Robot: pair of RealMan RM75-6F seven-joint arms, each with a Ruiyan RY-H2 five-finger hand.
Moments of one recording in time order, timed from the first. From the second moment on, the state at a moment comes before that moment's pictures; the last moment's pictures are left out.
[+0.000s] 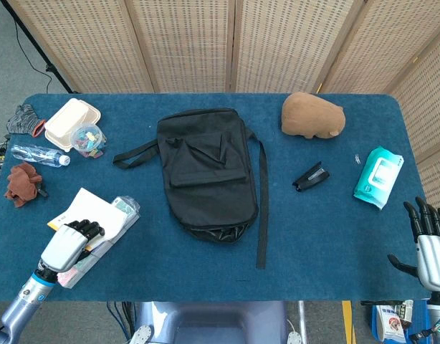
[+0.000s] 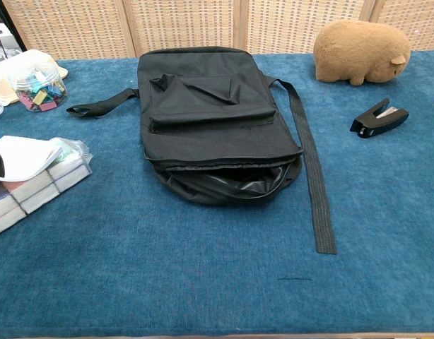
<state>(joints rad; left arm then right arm) -0.27 -1.74 0.09 -0.53 1.80 1.66 -0.35 0.05 -1.03 0.10 -1.80 -1.41 1.51 -0.21</state>
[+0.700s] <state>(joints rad) -0.43 -1.59 -0.02 -0.67 1.74 1.72 -0.33 0.24 -0.94 0.09 -1.79 -1.48 1.18 0.07</state>
